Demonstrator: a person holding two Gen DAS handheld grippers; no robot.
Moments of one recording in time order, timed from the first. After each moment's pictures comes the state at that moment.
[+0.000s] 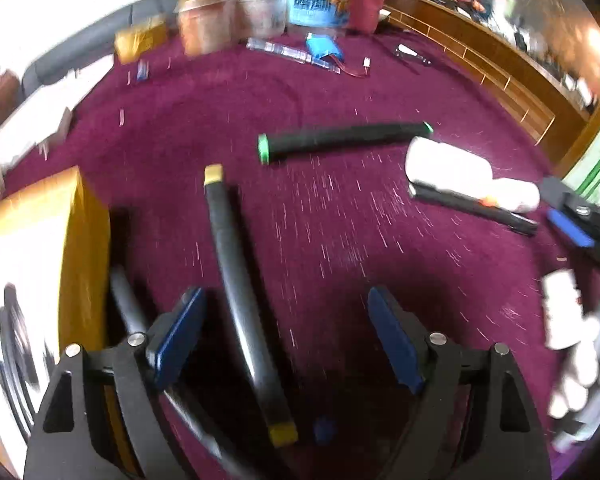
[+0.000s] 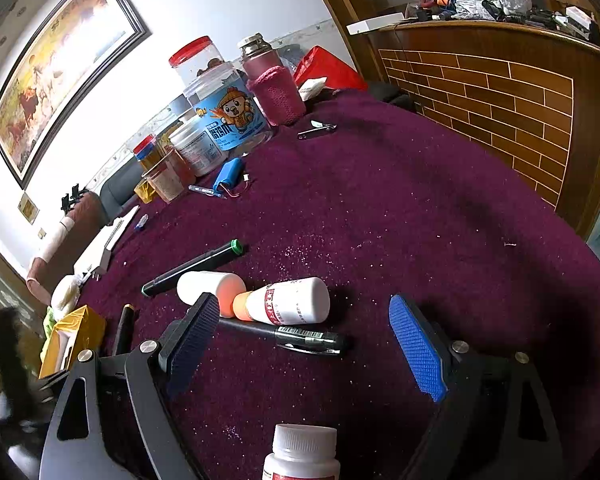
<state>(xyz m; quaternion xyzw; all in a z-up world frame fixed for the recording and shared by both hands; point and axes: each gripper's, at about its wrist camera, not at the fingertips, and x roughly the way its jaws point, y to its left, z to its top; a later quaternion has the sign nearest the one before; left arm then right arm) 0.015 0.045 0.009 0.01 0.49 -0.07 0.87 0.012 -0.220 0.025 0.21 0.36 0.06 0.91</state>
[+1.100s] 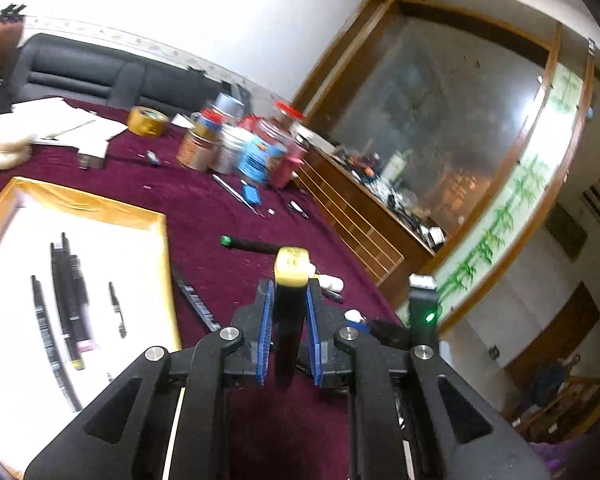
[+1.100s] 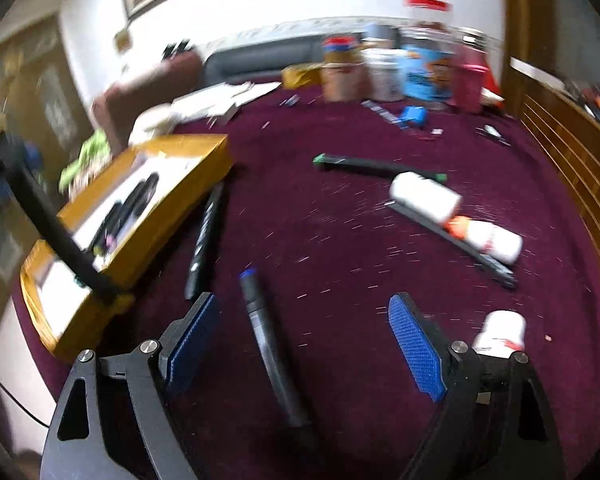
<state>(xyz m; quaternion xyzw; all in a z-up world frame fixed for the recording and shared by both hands) -0.135 0.151 0.119 -0.21 0.28 -0.23 0.91 -0.072 -0.067 0.050 -0.05 0.40 0.25 0.88</state>
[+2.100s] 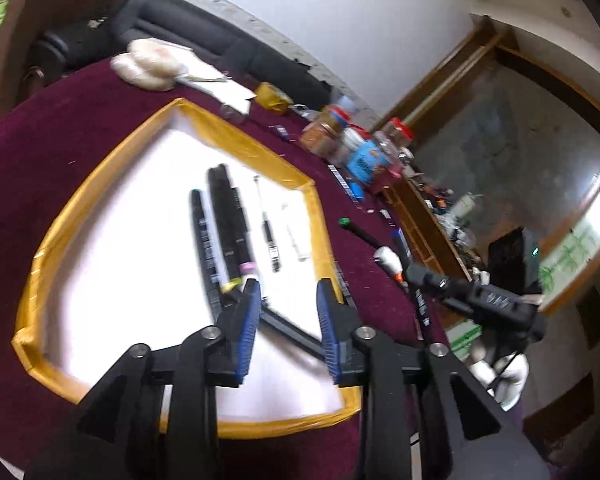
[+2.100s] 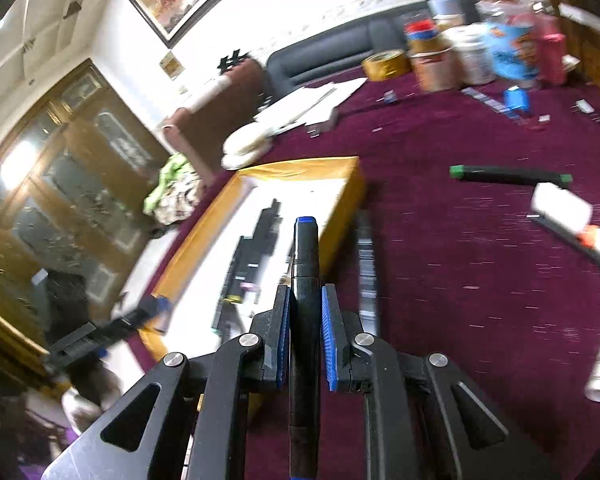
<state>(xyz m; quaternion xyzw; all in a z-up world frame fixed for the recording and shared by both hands) -0.194 0.262 0.056 -0.32 0.31 -0.11 0.89 -0.060 0.002 0.093 0.10 0.45 0.39 0.80</state>
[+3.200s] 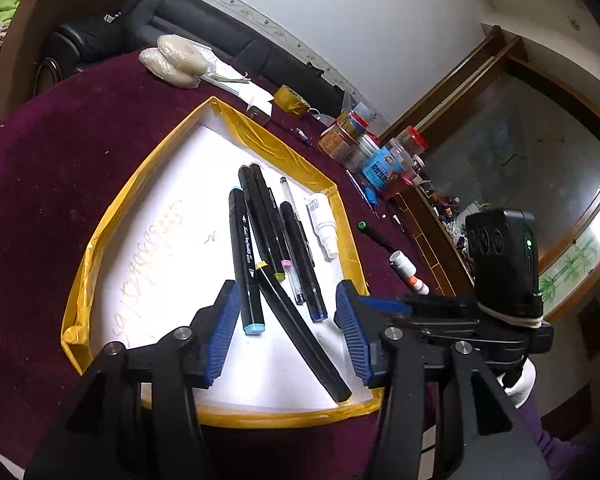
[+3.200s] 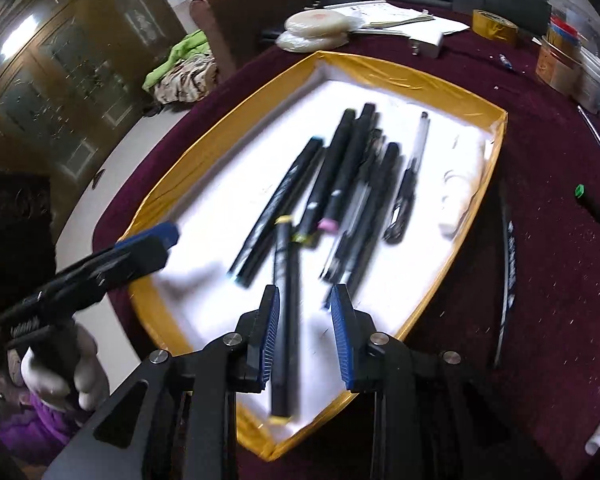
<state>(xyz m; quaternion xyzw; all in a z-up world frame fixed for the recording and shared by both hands) -0.214 0.295 0.036 -0.33 0.31 -0.08 0.89 -0.095 0.134 0.064 -0.11 0.52 0.41 0.74</state>
